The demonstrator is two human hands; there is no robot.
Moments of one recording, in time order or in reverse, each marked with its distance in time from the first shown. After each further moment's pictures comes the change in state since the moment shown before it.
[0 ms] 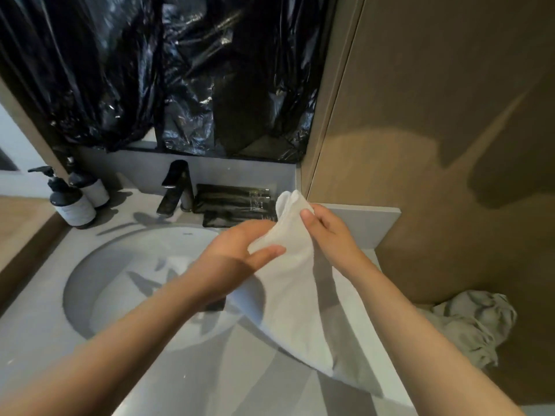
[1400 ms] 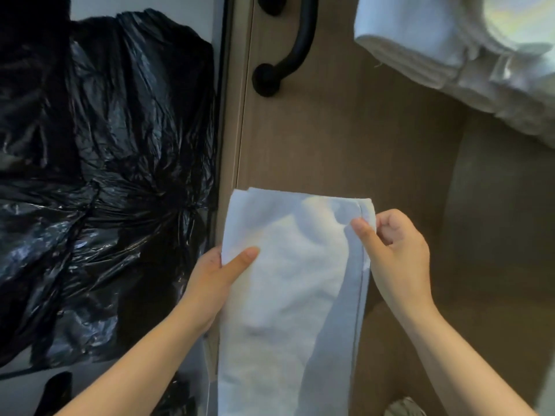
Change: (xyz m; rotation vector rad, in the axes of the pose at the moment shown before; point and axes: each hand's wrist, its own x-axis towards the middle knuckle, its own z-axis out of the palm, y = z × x) left_hand 0.103 0.183 -0.091 -0.912 0.032 0.304; right_hand -0.101 -0.248 -0.169 -0.391 1.111 -0.536
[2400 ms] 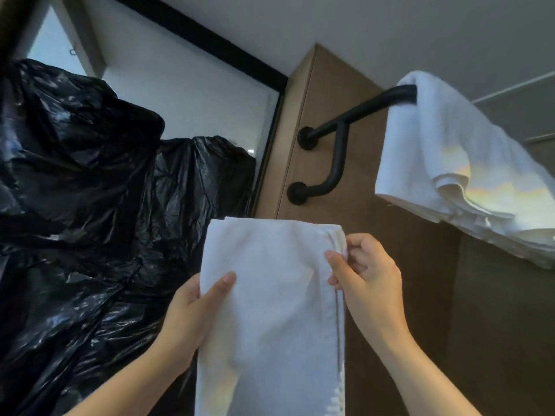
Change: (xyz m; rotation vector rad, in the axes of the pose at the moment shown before) left_hand 0.006 0.095 -0.058 -0.128 0.175 0.241; right_hand 0.046 -0.130 0.039 0.168 -0.120 -0.185
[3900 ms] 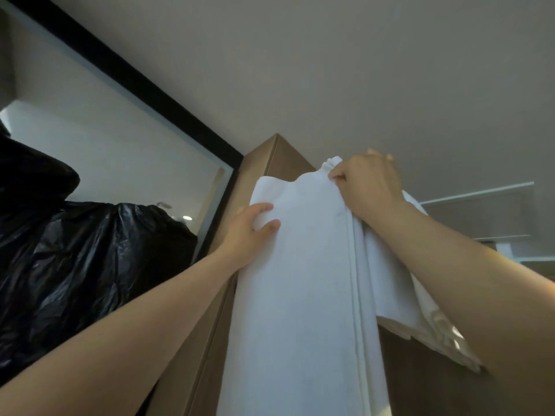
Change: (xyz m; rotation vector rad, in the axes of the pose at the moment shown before) left_hand 0.273 0.112 0.159 0.376 -0.169 0.632; right_hand 0.284 -0.110 -0.022 -1.481 0.189 -0.539
